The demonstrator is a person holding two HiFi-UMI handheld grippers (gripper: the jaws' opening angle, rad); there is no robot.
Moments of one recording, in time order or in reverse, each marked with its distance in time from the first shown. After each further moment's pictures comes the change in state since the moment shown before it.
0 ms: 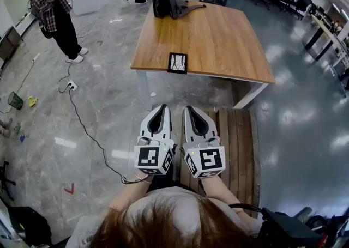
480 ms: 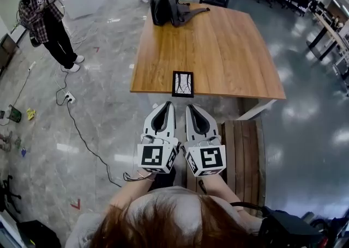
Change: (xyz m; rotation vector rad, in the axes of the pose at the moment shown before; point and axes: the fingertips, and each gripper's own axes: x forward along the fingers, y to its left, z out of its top) left arm 0.158 0.080 0.002 0.013 -0.012 -0.043; right arm 0.168 -0.055 -0.018 0.000 0.012 -0.030
